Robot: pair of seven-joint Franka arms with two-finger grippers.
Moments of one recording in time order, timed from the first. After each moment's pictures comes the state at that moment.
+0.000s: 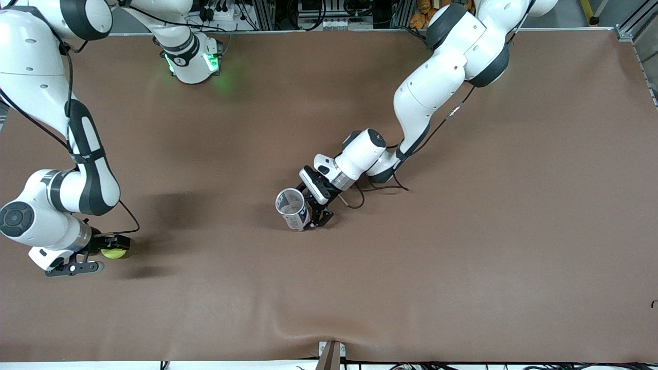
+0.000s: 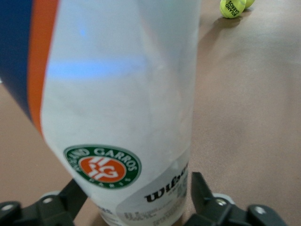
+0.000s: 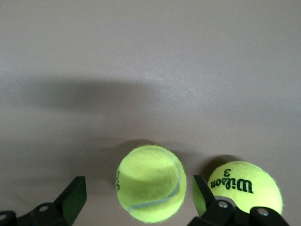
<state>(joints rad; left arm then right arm) -0.52 1.17 -0.40 -1.46 0.00 3.55 0.54 -0.20 0.73 0.03 -1.54 -0.16 2.31 -0.20</state>
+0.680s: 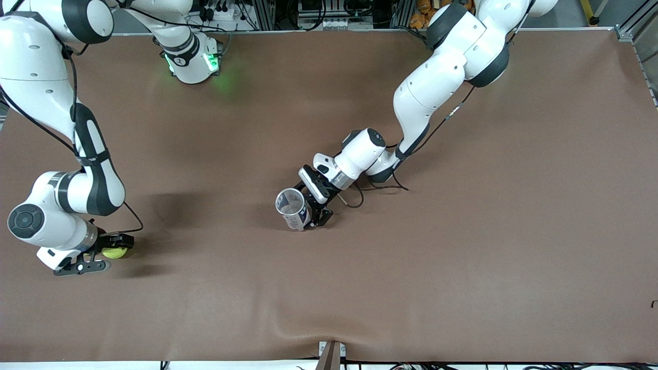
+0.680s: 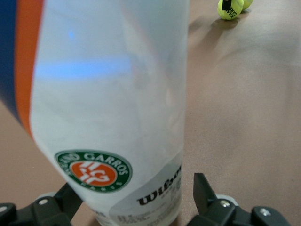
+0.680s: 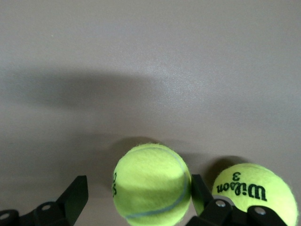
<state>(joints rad) -0.52 1.17 -0.41 -1.47 0.00 3.55 0.55 -0.20 0.76 0.03 -1.55 -0.21 2.33 -0.20</state>
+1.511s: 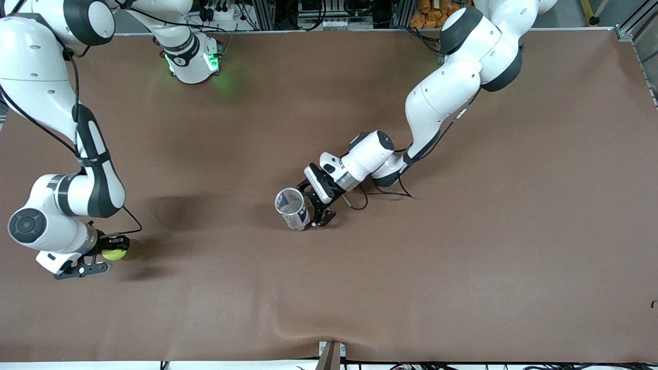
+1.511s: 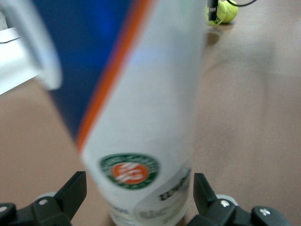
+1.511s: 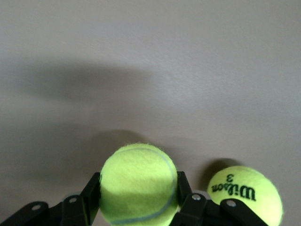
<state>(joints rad) -0.38 1.16 -0.52 -1.52 0.17 3.55 0.55 -0.19 0.76 0.06 -1.46 -0.20 2.19 -0.21</state>
